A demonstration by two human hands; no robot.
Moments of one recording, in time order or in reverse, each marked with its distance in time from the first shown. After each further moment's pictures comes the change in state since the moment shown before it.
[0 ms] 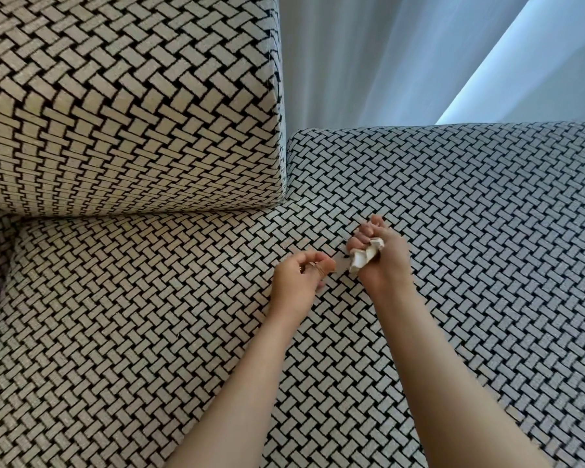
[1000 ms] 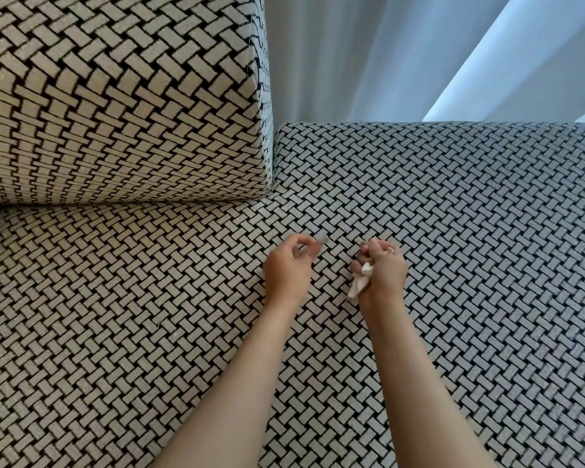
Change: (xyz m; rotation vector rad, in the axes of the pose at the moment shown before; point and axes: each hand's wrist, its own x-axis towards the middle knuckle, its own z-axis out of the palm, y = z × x) left_hand 0.013 -0.010 0.020 0.207 0.168 0.189; right_hand -0.022 -0.006 -0.028 -0.377 0.207 -0.207
